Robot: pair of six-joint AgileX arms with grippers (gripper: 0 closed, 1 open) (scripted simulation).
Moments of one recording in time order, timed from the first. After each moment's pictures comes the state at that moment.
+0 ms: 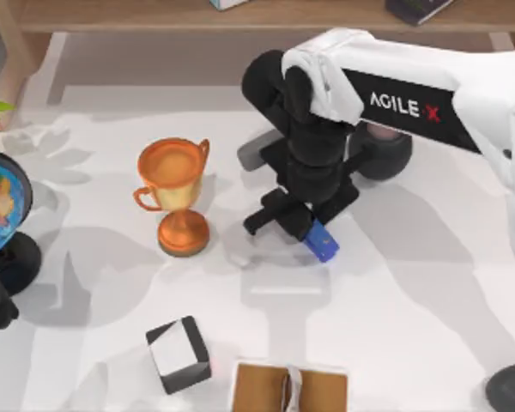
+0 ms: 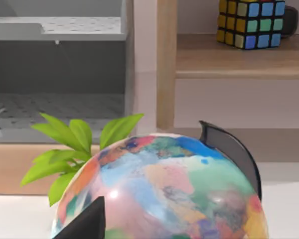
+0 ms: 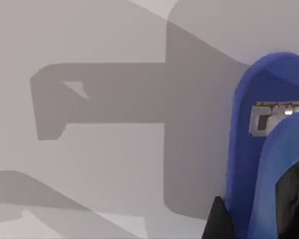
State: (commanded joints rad) left arm 0.00 0.00 0.00 0.00 0.00 0.00; right arm 0.61 2.45 1.98 -1.10 0.00 0.01
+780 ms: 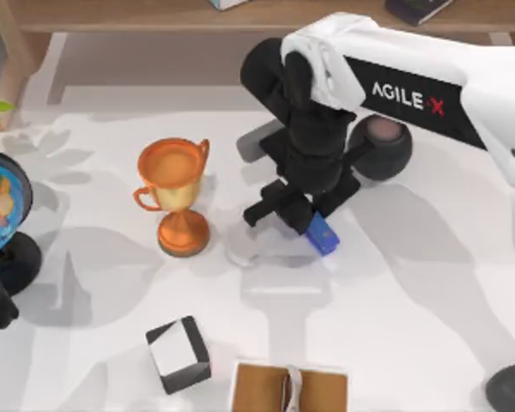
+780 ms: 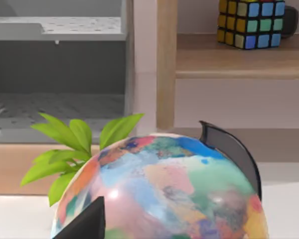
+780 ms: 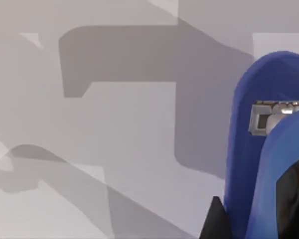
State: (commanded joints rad) left arm 0.00 0.00 0.00 0.00 0.00 0.00; right arm 0.61 2.43 2.03 -1.17 0.01 0.01
